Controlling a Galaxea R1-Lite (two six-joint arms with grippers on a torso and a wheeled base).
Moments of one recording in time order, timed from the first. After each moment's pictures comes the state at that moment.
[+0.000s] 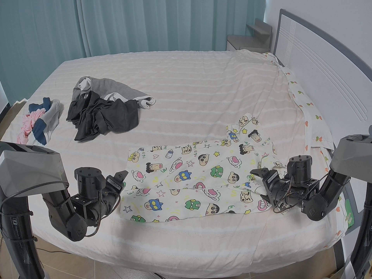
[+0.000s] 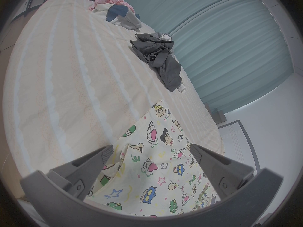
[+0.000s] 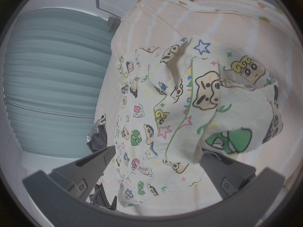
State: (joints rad) left arm -0.28 2.19 -0.45 -1.29 0.17 -1.12; right arm 0.31 2.18 -0.60 -1.07 0.07 1.20
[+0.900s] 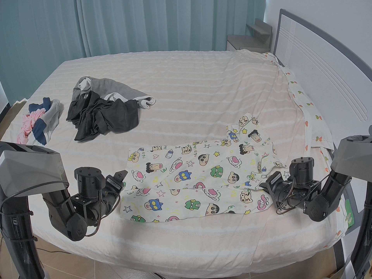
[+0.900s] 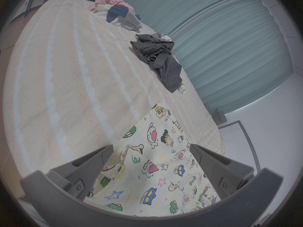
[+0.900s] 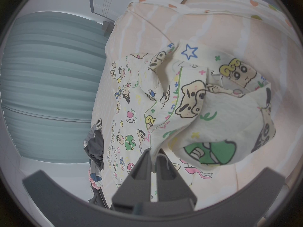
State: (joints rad) left arm -0.28 2.19 -0.46 -1.29 0.18 -1.12; right arm 0.28 2.19 -0.58 -1.07 0.05 1.21
